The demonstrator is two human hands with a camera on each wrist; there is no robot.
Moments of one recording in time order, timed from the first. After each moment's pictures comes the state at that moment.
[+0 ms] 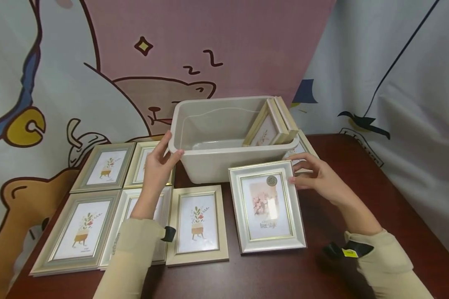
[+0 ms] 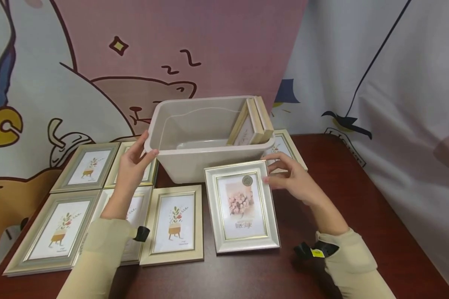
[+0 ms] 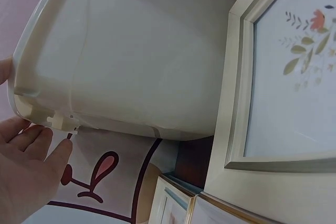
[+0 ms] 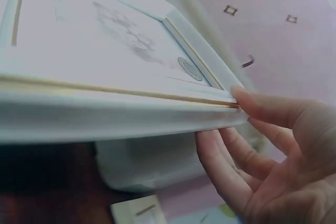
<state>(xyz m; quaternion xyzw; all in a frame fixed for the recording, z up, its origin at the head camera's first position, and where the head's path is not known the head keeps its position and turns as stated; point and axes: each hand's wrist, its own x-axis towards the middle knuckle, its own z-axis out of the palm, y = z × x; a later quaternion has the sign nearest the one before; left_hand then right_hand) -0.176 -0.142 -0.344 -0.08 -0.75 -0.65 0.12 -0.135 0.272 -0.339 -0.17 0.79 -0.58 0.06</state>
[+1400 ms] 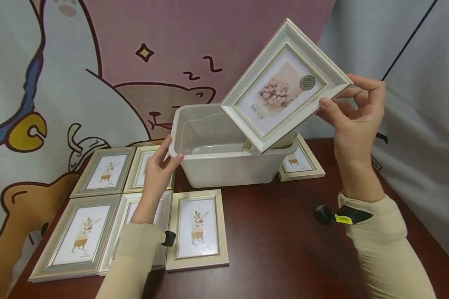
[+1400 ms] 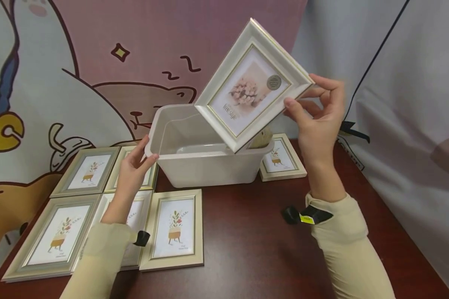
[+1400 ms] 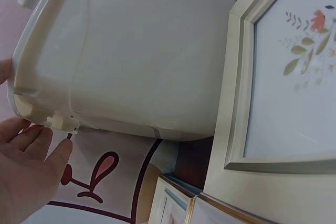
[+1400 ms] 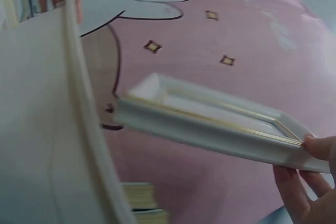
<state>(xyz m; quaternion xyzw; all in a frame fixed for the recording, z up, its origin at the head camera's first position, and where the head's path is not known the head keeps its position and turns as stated) -0.175 -0.141 -0.344 -0.07 -0.75 -0.65 0.12 -0.162 0.233 -0.221 -0.18 0.52 -0.75 -0.37</state>
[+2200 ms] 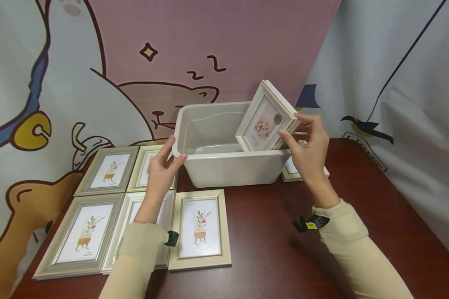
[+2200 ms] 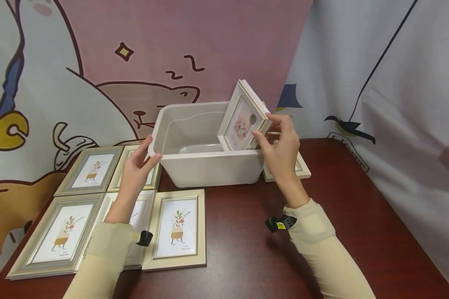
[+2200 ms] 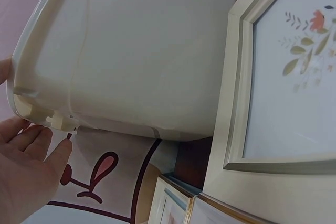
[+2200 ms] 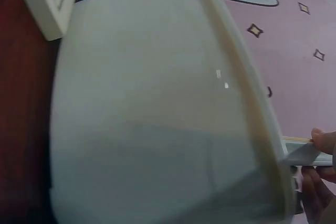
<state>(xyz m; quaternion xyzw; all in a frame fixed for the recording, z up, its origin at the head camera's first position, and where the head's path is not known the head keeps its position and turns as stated) -0.175 -0.142 -0.344 -0.08 -0.74 -0.65 0.12 -0.186 0.197 -0.298 -0.12 0.76 -0.48 -0.43</state>
